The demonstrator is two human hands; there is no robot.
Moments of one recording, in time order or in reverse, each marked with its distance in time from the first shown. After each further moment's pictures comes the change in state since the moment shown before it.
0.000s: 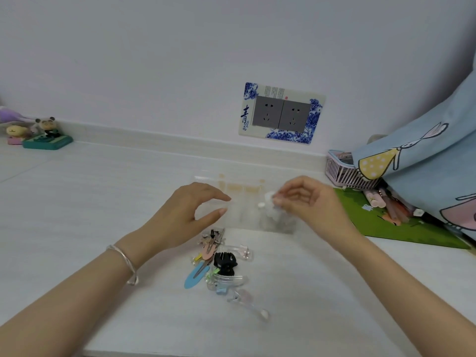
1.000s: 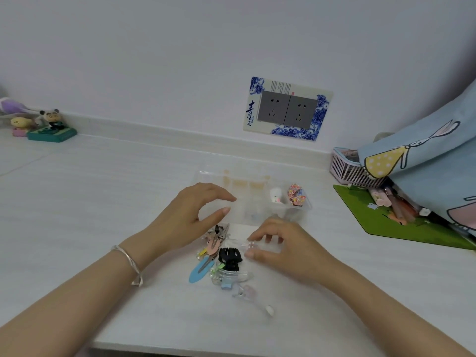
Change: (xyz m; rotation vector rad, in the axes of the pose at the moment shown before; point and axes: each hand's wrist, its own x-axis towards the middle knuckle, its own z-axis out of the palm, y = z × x) left_hand -0.009 -0.001 0.006 -0.068 0.024 0.008; right_hand -0.034 0.033 0.038 -0.590 -0.339 0.021
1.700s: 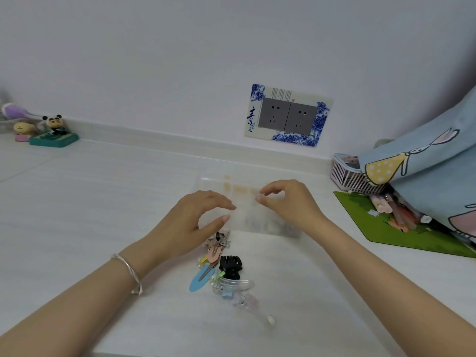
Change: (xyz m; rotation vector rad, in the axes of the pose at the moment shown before) left_hand -0.002 -0.001 0.001 -0.003 0.010 0.008; right_hand 0.069 0.002 -0.037 -0.016 0.264 0.166
